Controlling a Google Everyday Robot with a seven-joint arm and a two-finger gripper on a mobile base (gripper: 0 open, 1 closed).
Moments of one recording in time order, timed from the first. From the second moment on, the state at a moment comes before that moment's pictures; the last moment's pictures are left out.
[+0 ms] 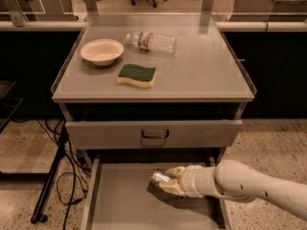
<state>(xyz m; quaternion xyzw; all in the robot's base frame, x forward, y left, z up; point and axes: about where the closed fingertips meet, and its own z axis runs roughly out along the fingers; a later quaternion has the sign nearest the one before) 0.471 -0.057 0.521 -0.48 0.77 0.21 0.35</state>
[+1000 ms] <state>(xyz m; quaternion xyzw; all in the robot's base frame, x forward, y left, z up) 0.495 -0.028 0.451 -0.48 0.75 0.27 0.37</state>
